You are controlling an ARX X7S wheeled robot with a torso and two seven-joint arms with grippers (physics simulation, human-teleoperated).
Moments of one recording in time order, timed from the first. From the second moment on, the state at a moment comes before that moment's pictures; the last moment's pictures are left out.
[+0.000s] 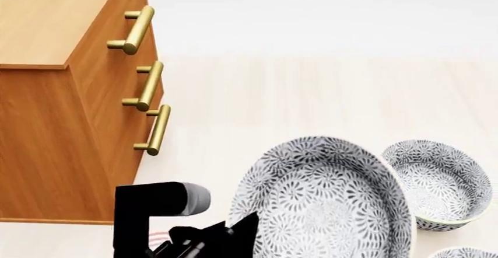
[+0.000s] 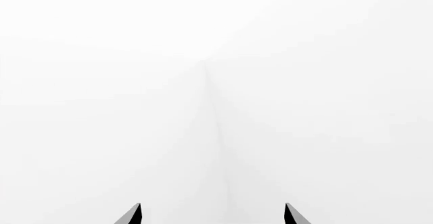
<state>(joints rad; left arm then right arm) -0.54 -0.21 0.68 0.37 -1.27 -0.49 -0.77 -0.71 0.14 0.55 -0.79 0.41 -0.43 0.39</state>
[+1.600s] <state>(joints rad) -1.65 -0.40 0.60 -0.20 -1.98 -0.55 -1.55 -0.63 0.15 0.40 -0.91 0.25 -0.28 0.51</state>
